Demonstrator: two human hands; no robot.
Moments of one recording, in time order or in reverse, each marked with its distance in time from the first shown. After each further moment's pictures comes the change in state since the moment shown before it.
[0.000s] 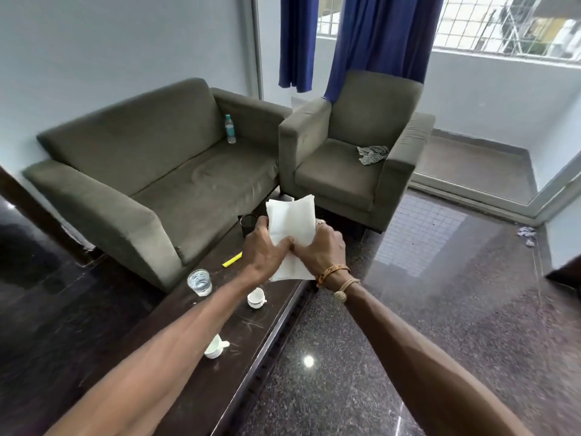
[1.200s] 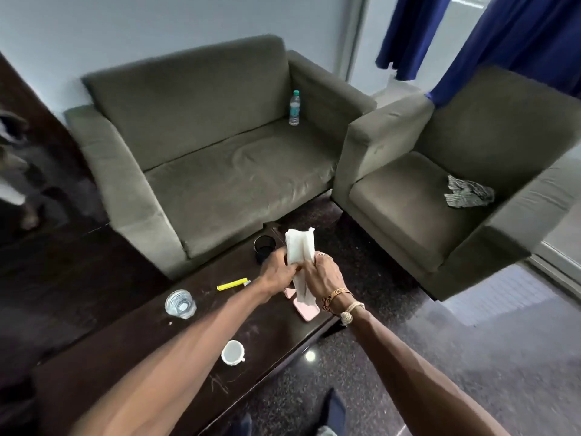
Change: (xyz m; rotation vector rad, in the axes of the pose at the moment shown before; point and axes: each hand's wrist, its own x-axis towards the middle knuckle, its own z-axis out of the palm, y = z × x) left_hand 0.297 -0.060 0.147 -0.214 -0.128 -0.498; right_hand 0.343 0.054 0.118 -0.132 -0.659 -0.104
